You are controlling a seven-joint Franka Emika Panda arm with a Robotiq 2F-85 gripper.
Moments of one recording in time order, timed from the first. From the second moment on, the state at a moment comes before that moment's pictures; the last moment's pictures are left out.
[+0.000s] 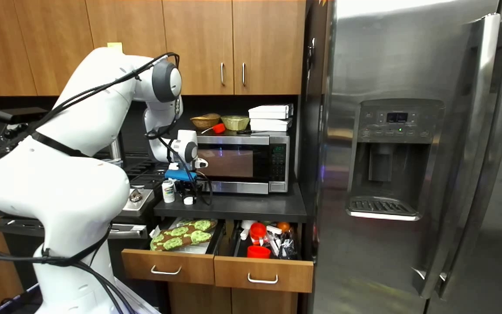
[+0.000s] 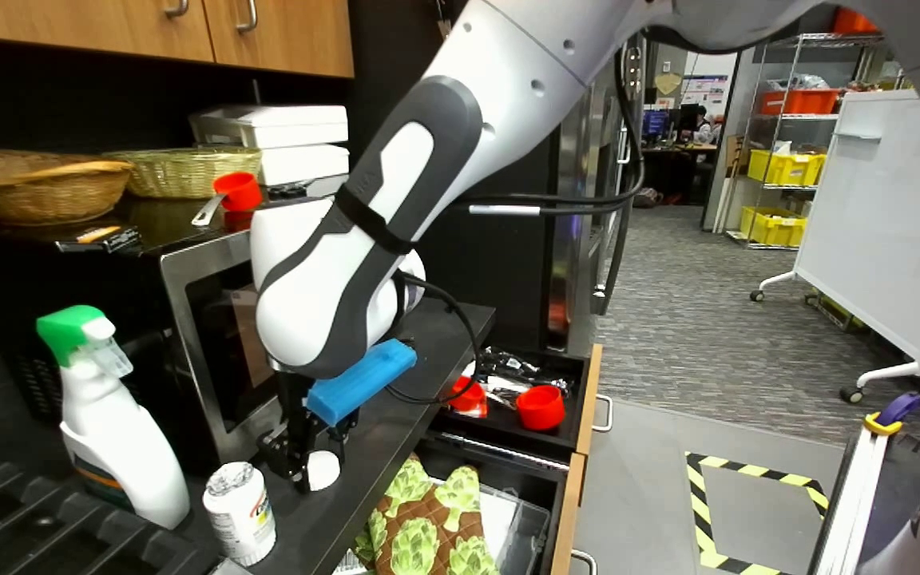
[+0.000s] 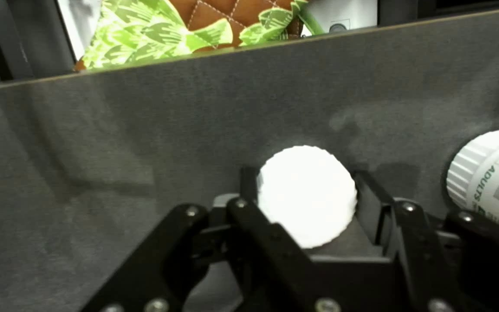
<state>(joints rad) 0.31 0.68 0.16 -1.84 -0.08 2.54 0.20</state>
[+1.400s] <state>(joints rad) 0.36 0.58 0.11 -1.83 -0.09 2.42 0.22</state>
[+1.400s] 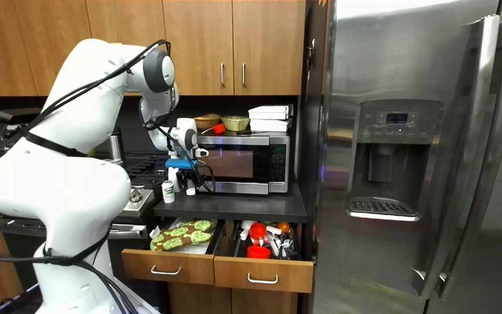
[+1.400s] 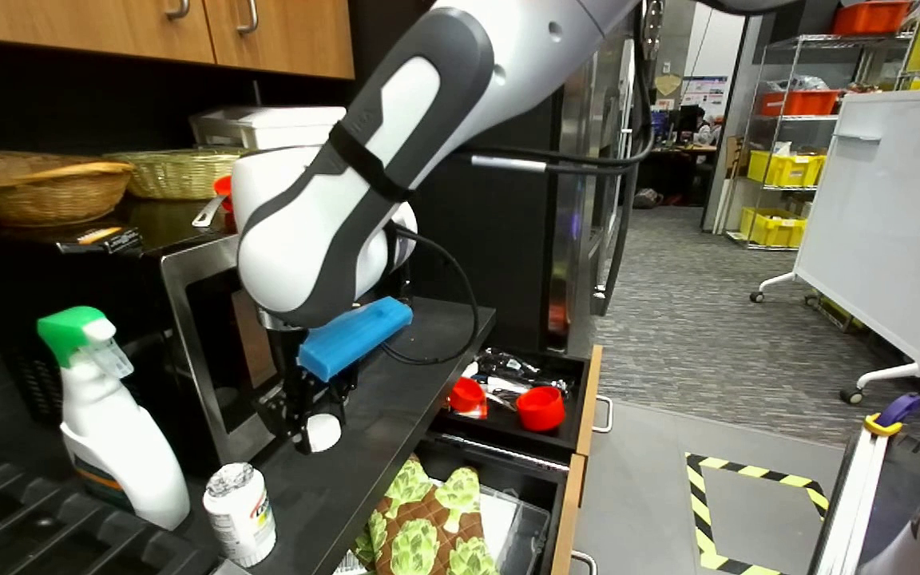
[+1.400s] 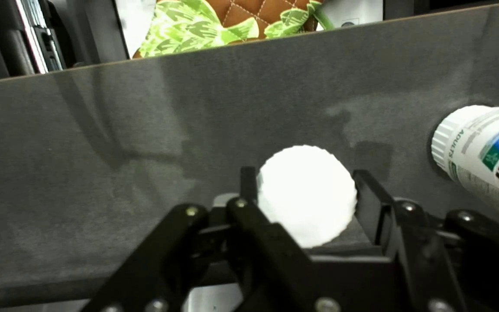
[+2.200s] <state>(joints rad) 0.39 0.49 0.12 -1.84 -0.10 2.39 0.23</state>
